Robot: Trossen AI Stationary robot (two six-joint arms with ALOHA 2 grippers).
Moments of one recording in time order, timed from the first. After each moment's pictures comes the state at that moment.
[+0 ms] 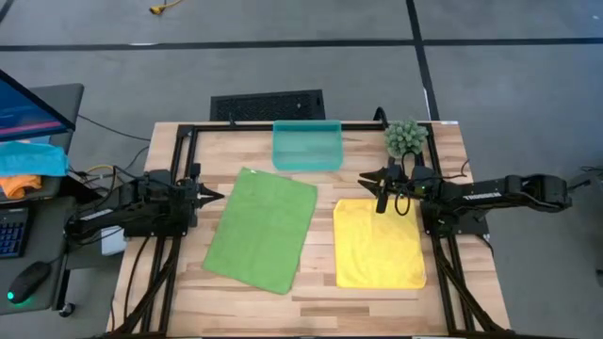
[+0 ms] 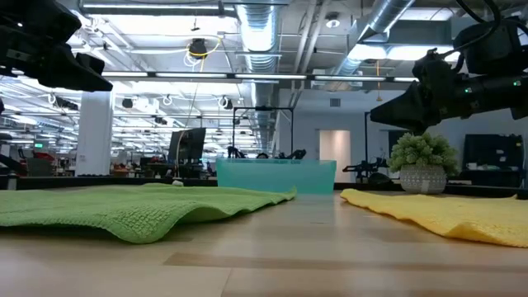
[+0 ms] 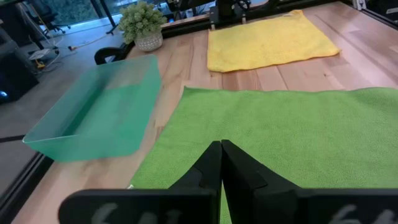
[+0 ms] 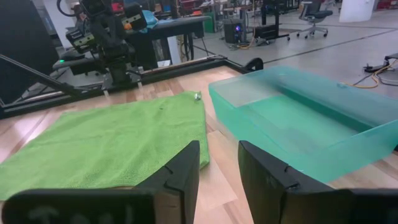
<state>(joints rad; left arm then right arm) 0.25 0.01 0.27 -0.59 0.12 0.27 -0.28 0.91 0.01 0.76 -0.01 0.11</state>
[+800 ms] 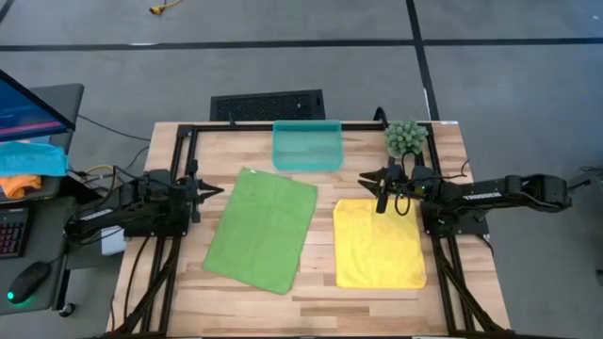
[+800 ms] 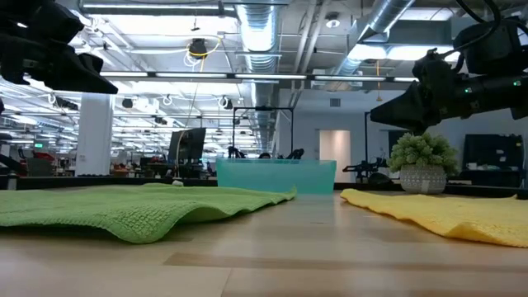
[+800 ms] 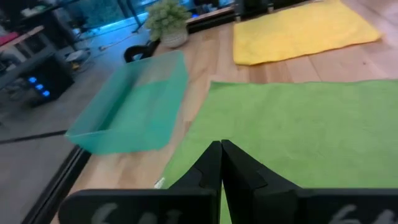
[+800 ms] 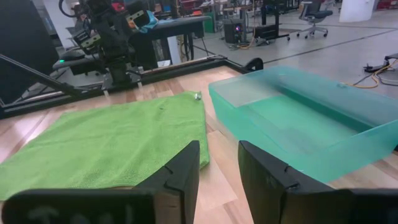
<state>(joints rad) 0.25 0.01 0.27 -0.59 0.00 0.31 -0.28 0.91 0.01 0.76 -0.01 0.11</state>
